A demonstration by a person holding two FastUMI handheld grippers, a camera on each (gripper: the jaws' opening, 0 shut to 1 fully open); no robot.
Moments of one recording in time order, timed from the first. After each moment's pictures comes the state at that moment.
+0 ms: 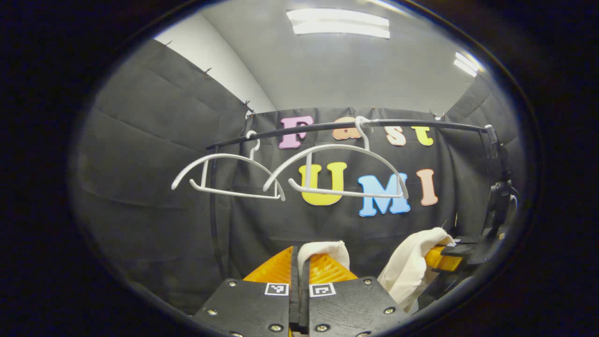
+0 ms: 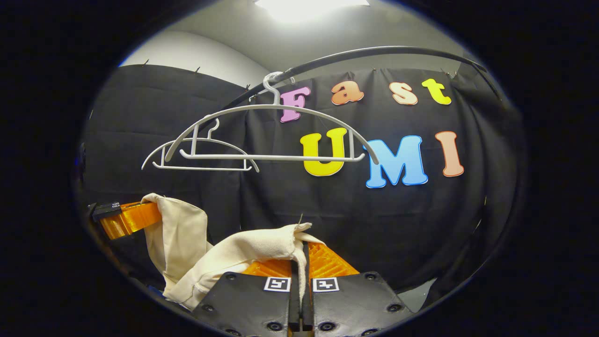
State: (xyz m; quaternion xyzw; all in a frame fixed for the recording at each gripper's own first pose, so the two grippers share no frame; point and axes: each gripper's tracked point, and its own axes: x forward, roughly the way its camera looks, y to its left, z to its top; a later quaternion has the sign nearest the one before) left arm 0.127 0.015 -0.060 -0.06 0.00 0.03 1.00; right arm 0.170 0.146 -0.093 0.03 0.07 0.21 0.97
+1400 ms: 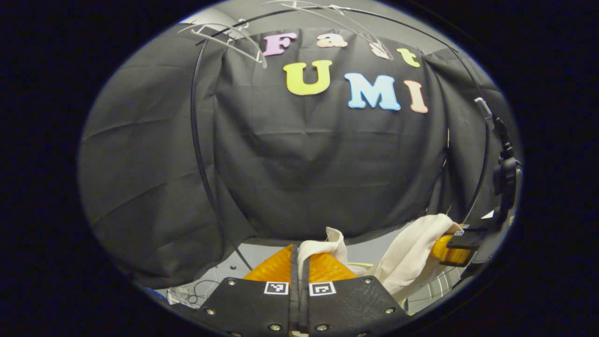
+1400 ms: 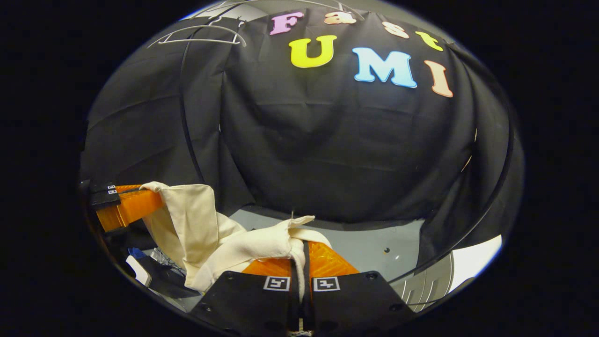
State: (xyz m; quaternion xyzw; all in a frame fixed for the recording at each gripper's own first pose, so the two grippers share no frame) left arm 0.048 -0.024 -0.414 -0.03 0.27 -0.02 0.96; right arm 0.070 0.117 -0.423 -0.05 0.33 0.15 0.93
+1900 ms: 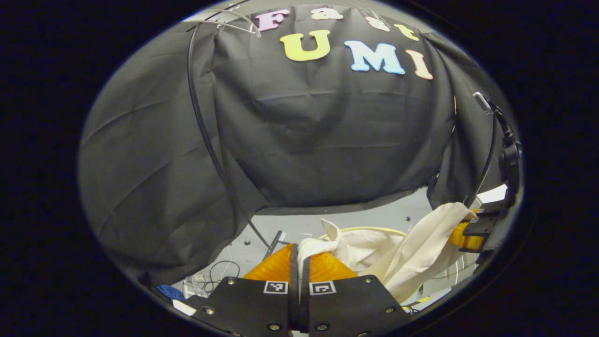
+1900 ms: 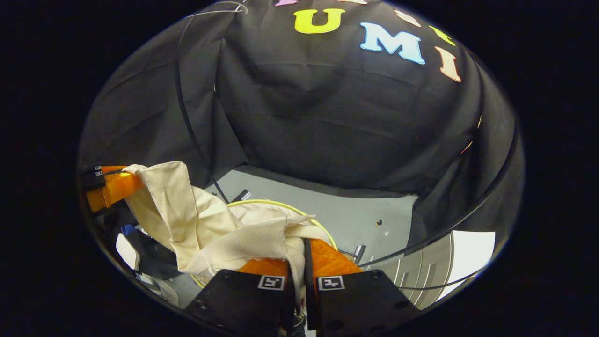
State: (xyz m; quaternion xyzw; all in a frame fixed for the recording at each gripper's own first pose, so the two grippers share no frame) left arm 0.023 -0.006 -0.479 0.01 0.38 -0.02 0.93; right arm 0.036 0.096 -0.474 -0.10 0.43 0.14 0.89
